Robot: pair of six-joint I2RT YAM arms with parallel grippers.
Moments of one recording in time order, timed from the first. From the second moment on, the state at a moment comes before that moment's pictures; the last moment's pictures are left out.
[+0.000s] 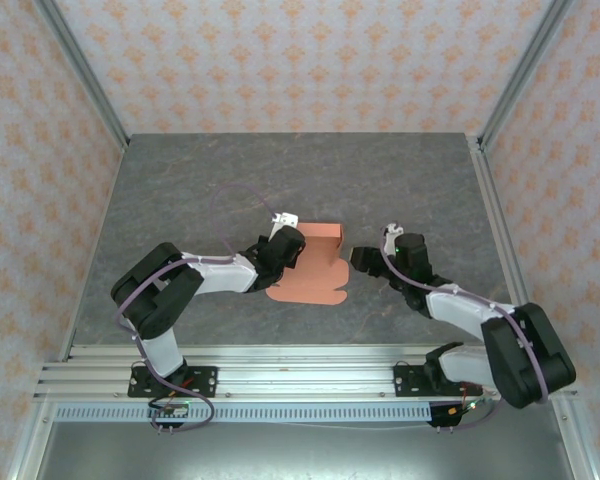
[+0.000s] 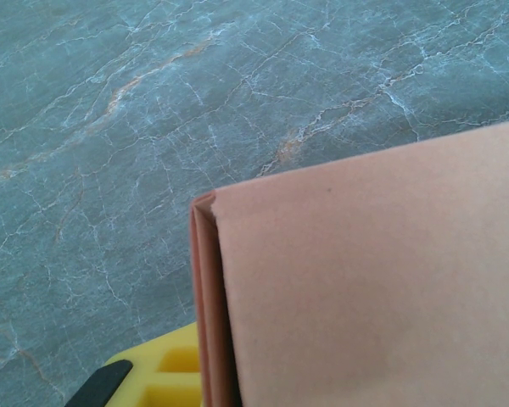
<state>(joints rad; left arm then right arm) -0.73 1.76 0.84 0.14 -0.54 -0.30 0.37 1.25 0.36 0.30 -0.25 0.49</state>
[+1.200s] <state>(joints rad) -0.73 1.79 0.87 0.14 -0.52 -0.28 0.50 1.65 0.54 0.56 -0.14 0.27</state>
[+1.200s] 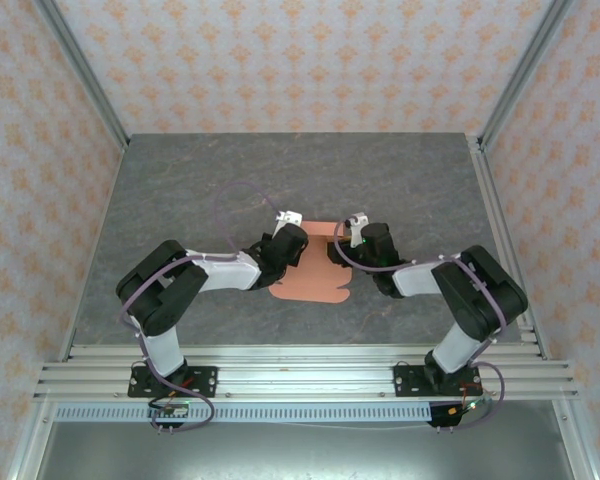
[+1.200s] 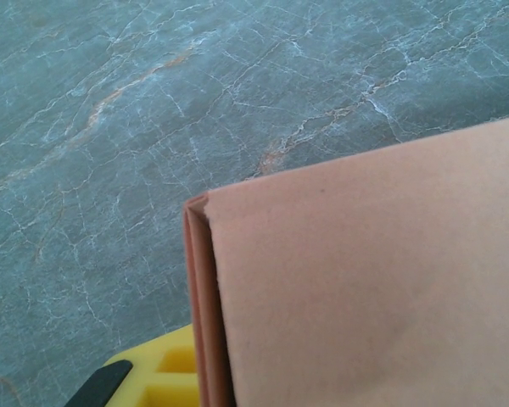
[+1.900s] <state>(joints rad) -0.72 1.79 0.88 0.12 -0.52 -0.29 0.57 1.72 0.58 0.61 0.11 0.22</state>
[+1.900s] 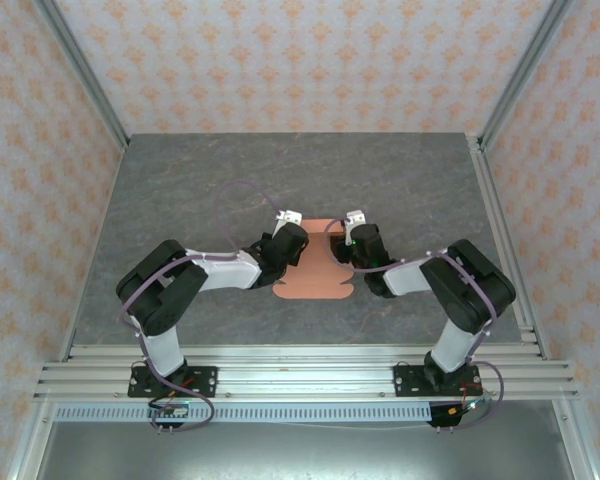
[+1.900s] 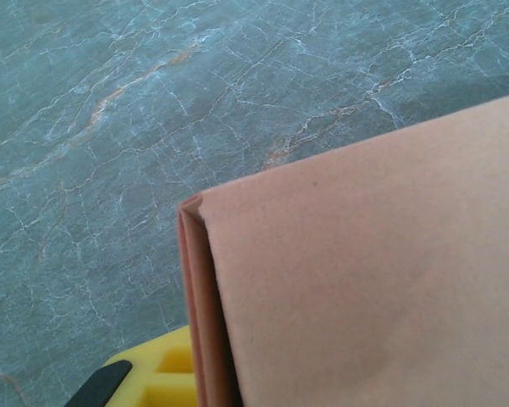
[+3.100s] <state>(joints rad) -0.72 1.80 1.23 -0.50 -0.47 -0.60 0.68 1.61 0.96 -0.25 0.38 0.46</state>
